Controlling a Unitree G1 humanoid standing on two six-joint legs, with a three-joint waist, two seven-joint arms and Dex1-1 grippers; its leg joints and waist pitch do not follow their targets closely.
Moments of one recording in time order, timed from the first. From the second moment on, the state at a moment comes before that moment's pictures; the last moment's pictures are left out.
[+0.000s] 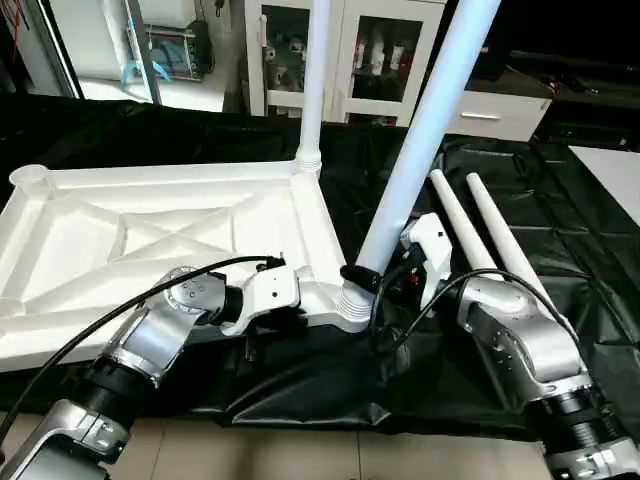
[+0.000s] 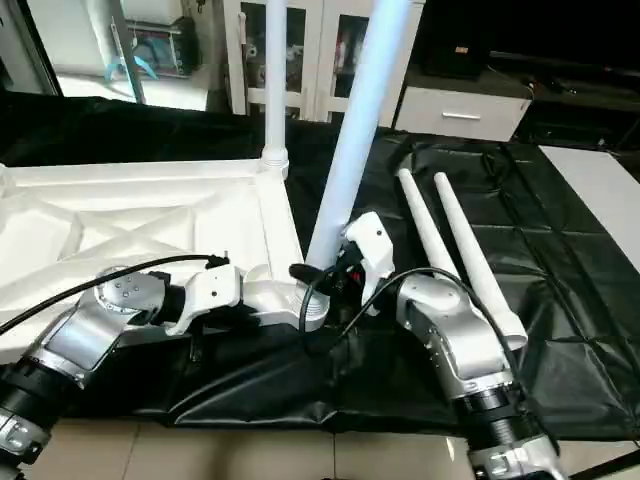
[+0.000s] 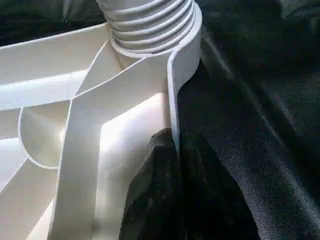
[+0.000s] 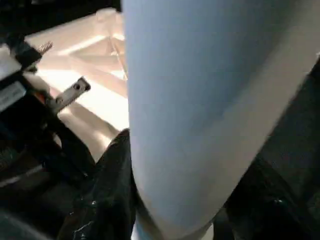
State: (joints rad) left arm -0.49 0.46 -0.39 0.34 0.13 0.10 -1.10; right arm -0.37 -0.29 0.15 0.16 0.32 0.38 0.75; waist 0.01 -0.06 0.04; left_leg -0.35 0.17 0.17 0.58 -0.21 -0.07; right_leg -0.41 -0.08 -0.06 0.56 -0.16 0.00
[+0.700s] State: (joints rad) left arm -0.49 0.44 -0.39 0.34 0.15 0.10 -1.09; right arm -0.35 -0.27 0.04 0.20 0.42 0.43 0.73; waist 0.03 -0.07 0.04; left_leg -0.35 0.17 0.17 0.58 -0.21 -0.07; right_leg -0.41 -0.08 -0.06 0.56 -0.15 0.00
